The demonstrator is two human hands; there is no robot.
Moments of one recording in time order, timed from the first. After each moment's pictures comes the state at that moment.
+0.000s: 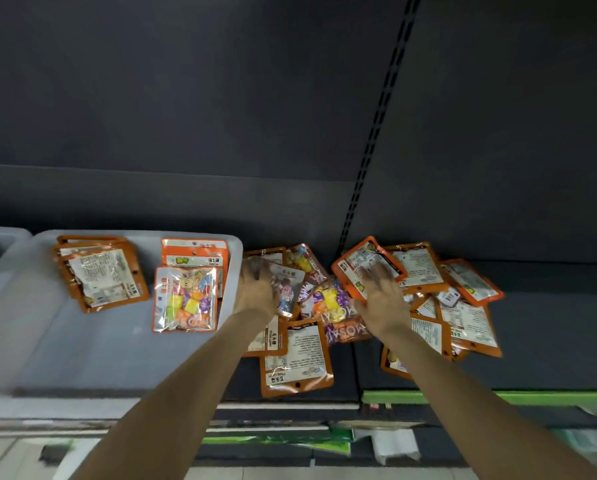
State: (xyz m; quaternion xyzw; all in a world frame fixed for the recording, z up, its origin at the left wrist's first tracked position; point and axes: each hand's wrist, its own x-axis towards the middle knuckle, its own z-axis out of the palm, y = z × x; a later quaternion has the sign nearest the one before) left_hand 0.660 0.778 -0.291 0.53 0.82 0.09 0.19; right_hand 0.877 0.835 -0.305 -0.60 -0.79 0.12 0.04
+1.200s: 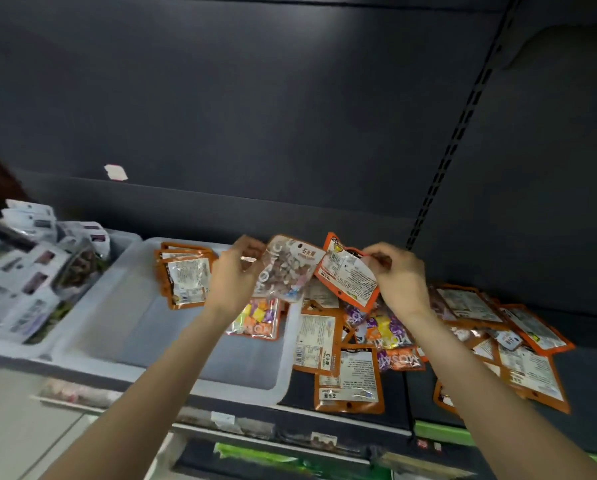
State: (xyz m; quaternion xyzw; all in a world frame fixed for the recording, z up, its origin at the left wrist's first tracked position) left_hand 0.584 0.699 -0.181 0.47 0.73 0.48 0.14; right_hand 0.796 0.819 -0.186 -0.47 -0.78 0.25 0.34
